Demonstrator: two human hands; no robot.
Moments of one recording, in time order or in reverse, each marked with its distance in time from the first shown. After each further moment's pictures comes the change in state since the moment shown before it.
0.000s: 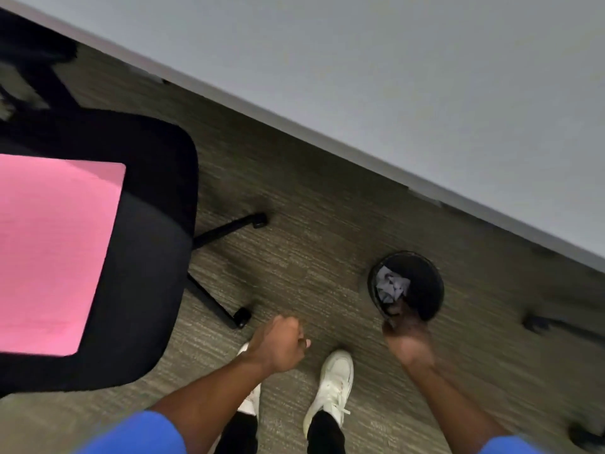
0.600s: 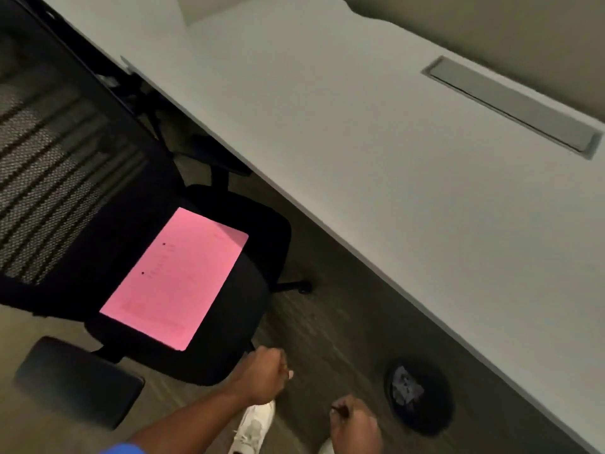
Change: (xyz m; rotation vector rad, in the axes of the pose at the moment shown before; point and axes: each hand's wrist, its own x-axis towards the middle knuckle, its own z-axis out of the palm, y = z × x) left_hand -0.156 -0.030 -0.149 -0.218 0.191 -0.171; right_hand -0.154 -0.181 -0.073 0.022 -0.256 -0.191
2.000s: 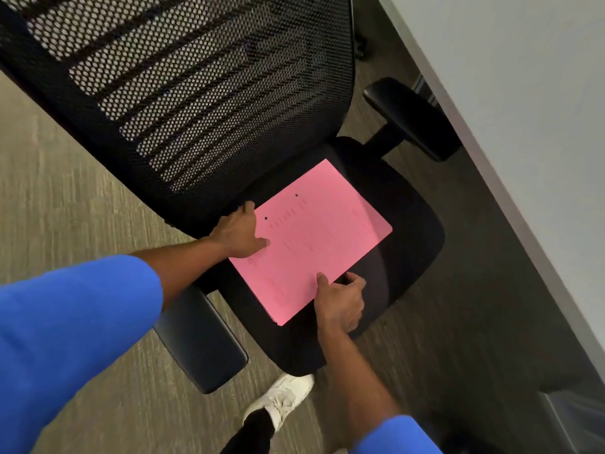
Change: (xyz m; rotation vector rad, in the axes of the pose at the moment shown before) left_hand 0.063 -0.312 -0.174 -0.075 0.361 -0.471; right_hand 0.062 -0.332 0.166 0.209 0.107 -0.075
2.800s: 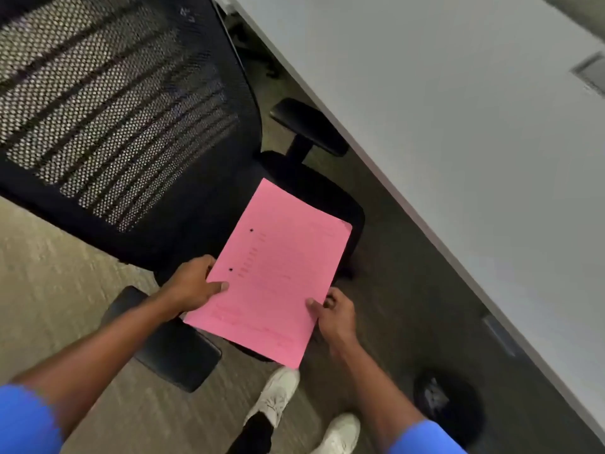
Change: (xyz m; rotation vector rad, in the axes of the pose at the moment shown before) left_hand -0.110 0.021 -0.021 -0.306 -0.122 0.072; right_hand -0.026 0.058 -0.119 0.384 -0.245 -0.052
